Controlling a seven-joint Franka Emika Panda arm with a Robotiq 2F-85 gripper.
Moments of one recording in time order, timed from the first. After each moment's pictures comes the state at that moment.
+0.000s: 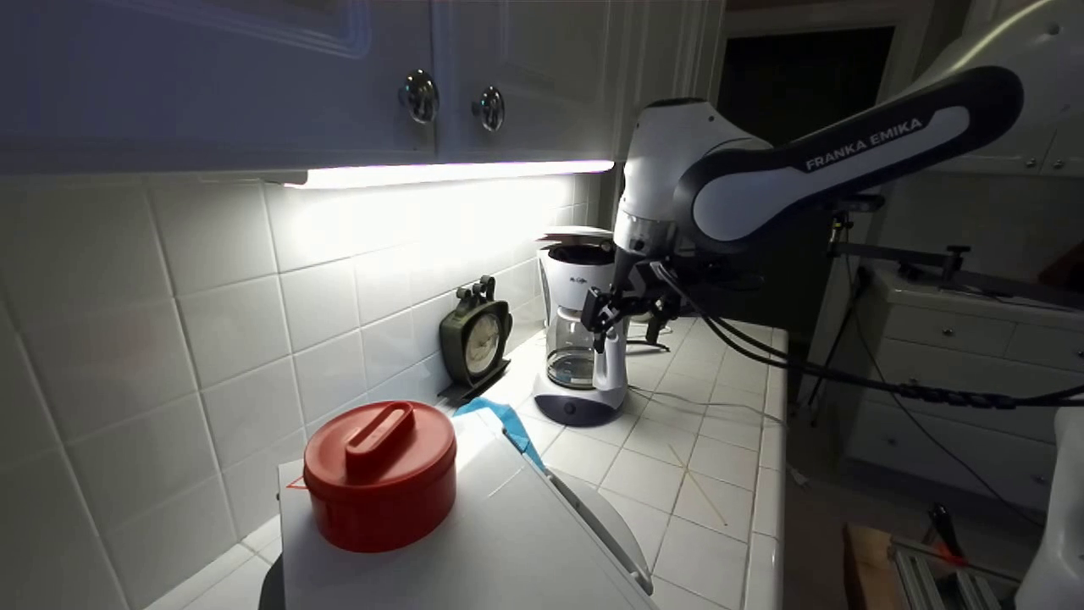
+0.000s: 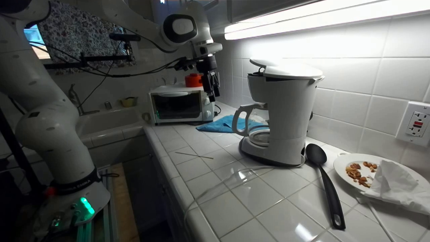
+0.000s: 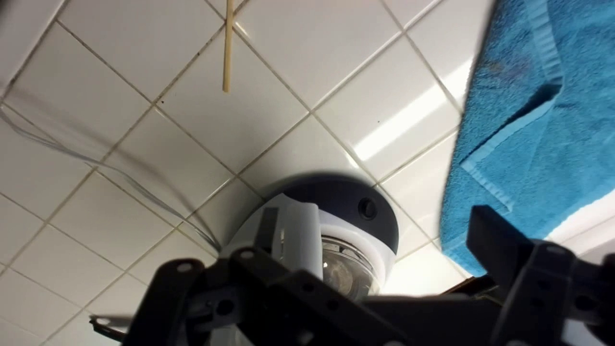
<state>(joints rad) -0.07 -0.17 -0.03 -2.17 -0.20 2.15 0.79</state>
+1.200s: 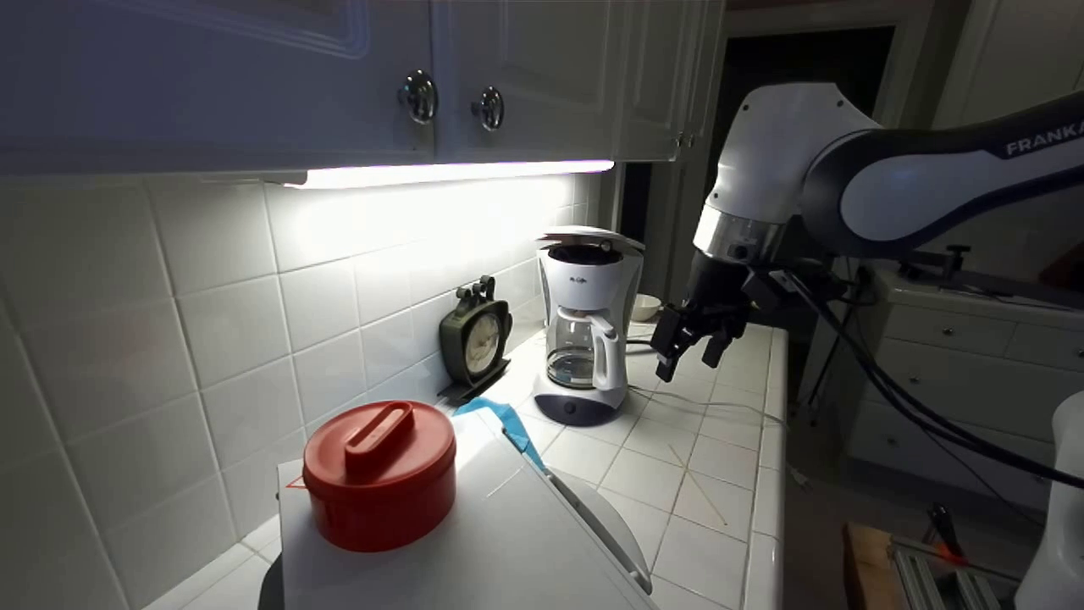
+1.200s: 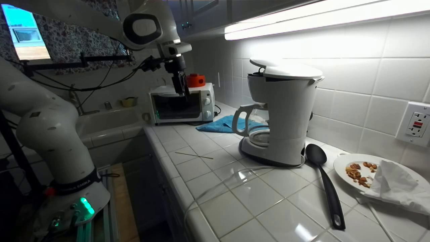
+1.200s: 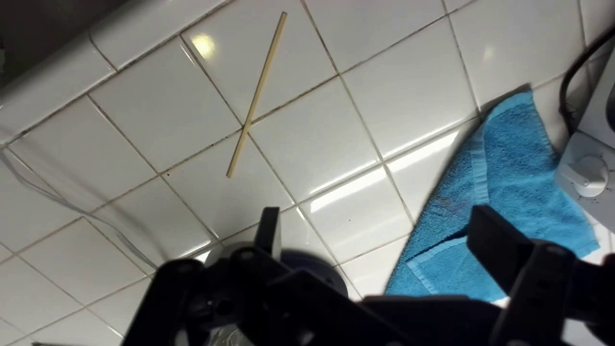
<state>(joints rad) -0.05 -0.55 0.01 -2.50 -0.08 2.15 0.56</state>
